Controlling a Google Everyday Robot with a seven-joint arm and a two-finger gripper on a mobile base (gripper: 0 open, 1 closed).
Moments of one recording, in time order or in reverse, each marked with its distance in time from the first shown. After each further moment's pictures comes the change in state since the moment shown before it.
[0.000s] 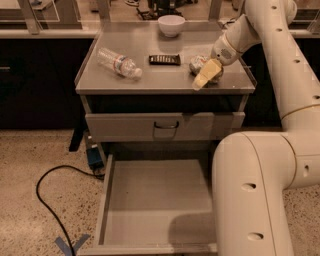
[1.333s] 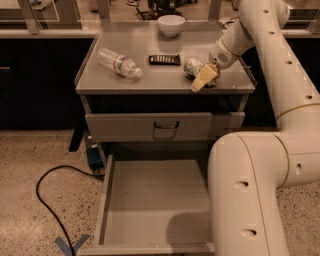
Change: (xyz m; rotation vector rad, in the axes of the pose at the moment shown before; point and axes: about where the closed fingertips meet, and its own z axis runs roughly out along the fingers) arm 0.009 0.000 0.016 -0.014 0.047 0.015
